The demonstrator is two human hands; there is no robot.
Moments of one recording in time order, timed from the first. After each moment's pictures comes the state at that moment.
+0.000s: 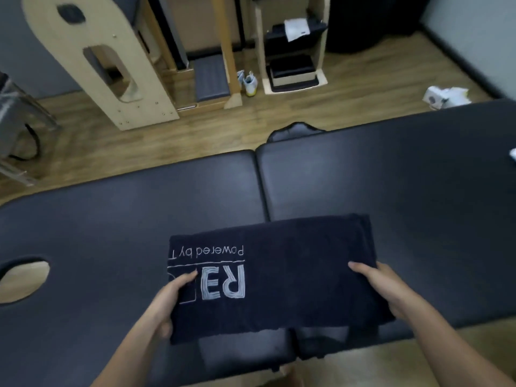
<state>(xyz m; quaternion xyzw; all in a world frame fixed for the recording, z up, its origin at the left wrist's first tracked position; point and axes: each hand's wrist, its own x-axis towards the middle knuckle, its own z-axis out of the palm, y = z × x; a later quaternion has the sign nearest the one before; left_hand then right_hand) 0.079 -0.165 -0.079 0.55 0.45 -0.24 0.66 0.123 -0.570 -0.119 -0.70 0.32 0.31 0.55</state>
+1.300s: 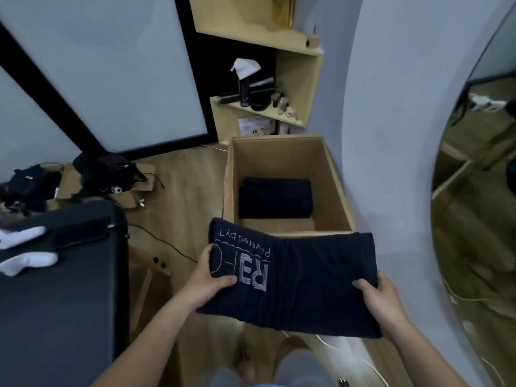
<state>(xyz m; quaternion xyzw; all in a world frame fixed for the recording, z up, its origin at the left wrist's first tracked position) -0.102 -0.887 -0.047 0.62 -0.45 -0.60 0.23 -0.443 -0.811 -0.050 -0.25 0.78 -0.36 0.44</state>
